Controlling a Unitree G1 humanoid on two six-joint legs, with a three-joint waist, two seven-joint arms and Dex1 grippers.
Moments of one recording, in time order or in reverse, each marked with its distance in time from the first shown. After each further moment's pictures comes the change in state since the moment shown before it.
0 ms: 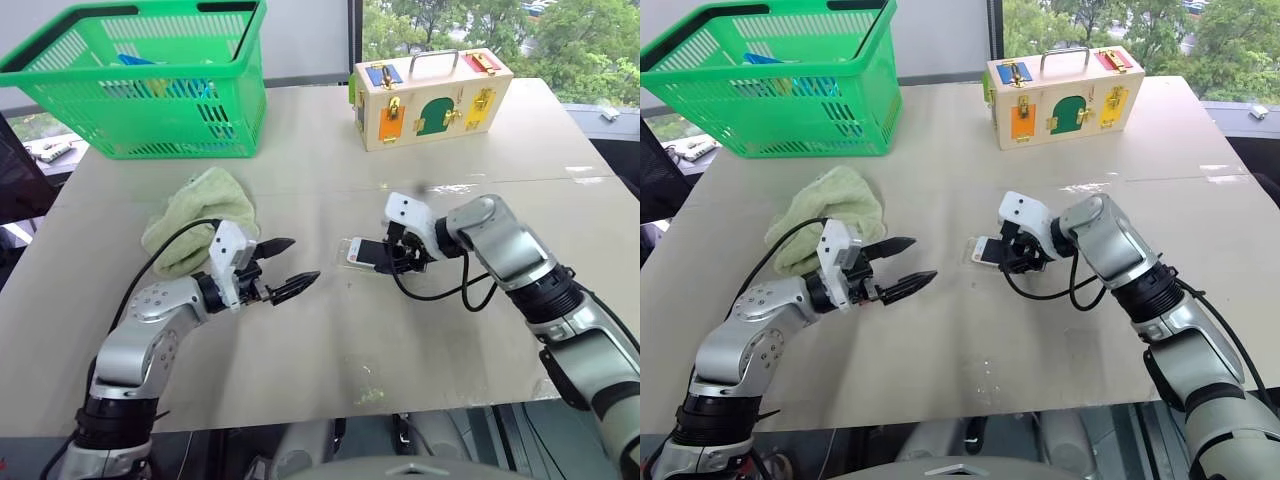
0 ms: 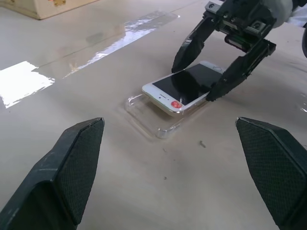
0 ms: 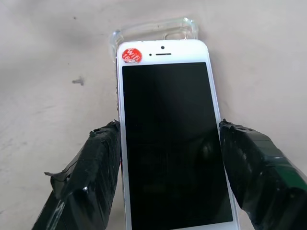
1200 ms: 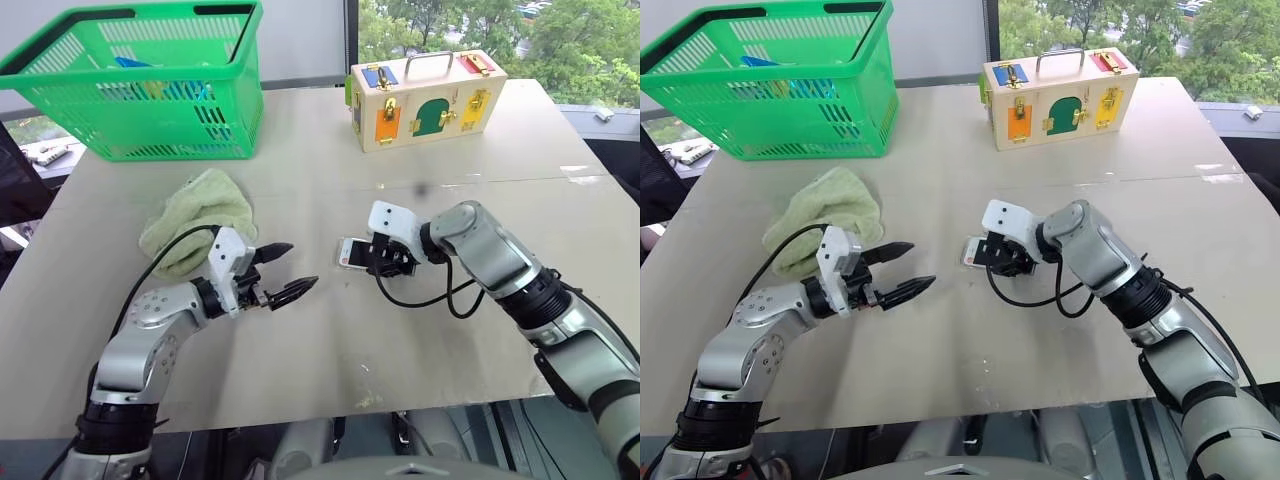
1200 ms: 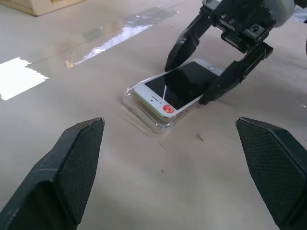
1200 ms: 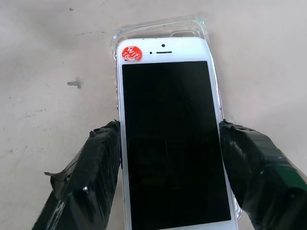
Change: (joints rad) left arm 0.031 -0.006 0.000 0.033 0.023 -0.052 -0.023; right arm -0.002 0.014 0.082 -0.022 -0.028 -0.046 -0.087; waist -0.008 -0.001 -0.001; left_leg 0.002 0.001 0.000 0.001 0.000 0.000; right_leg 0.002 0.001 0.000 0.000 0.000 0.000
